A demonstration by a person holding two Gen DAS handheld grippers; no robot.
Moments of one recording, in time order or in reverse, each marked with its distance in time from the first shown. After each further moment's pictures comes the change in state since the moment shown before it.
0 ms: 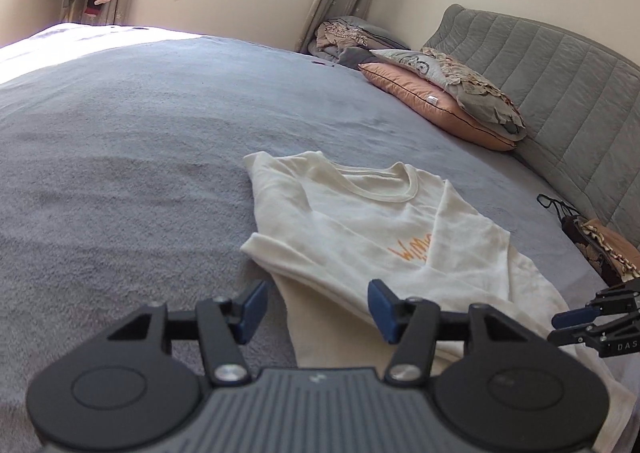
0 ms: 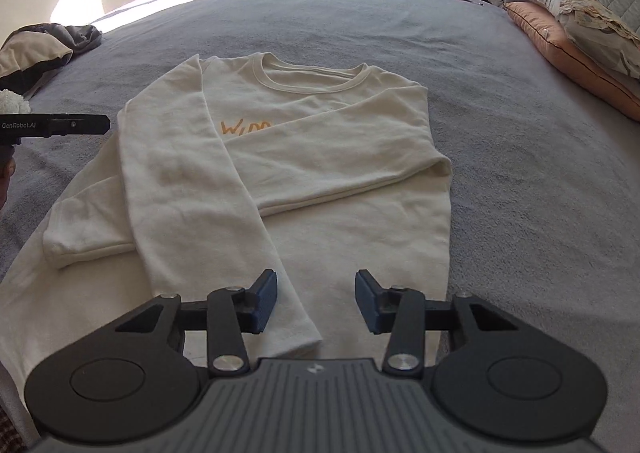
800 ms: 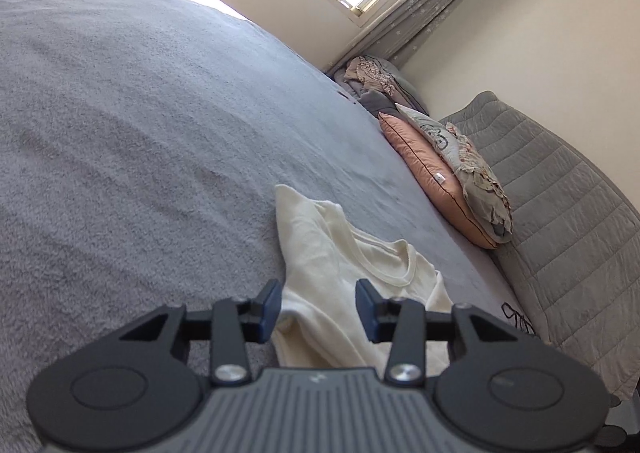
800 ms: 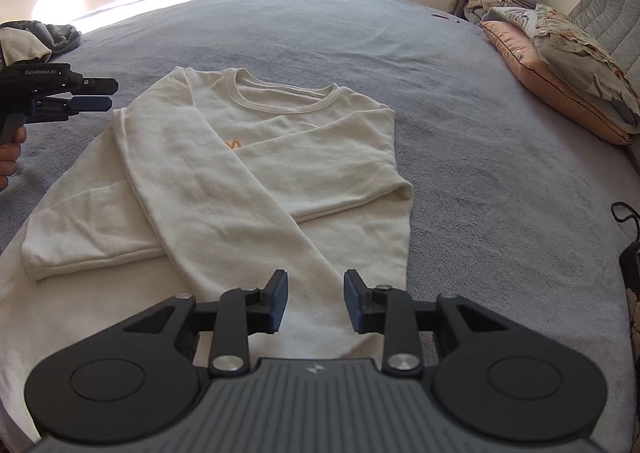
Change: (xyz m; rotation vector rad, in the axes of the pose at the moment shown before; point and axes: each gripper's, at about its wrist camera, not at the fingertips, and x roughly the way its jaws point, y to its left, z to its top) left arm 0.033 0.057 0.017 -0.417 -0.076 -0.154; right arm -0.021 0.003 0.026 -0.053 -0.070 -0.117
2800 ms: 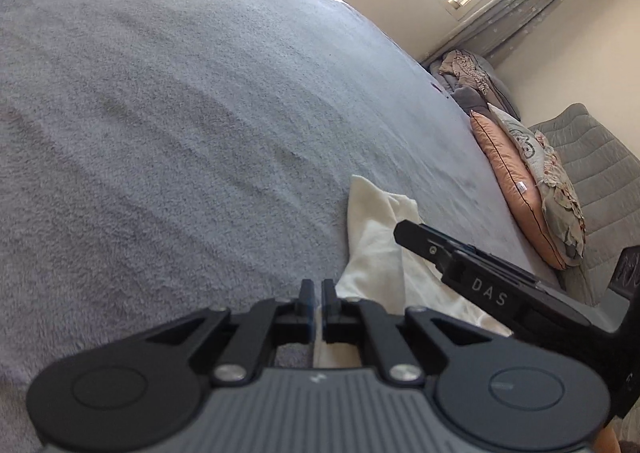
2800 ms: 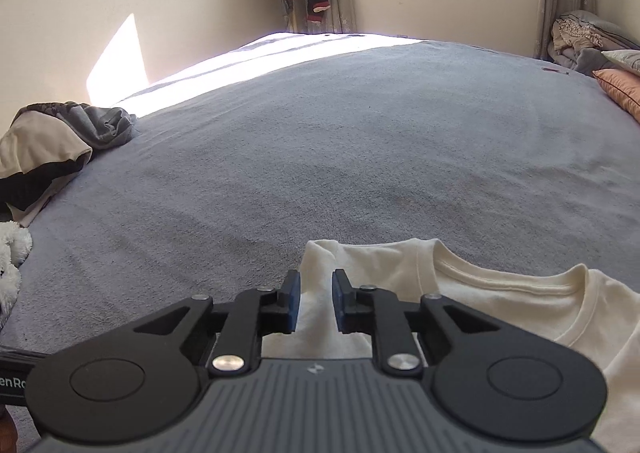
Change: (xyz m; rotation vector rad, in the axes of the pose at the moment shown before) left arm 0.004 -0.026 0.005 -0.109 0.046 0.282; right arm 0.145 0.124 0.158 0.030 -0.196 0.264
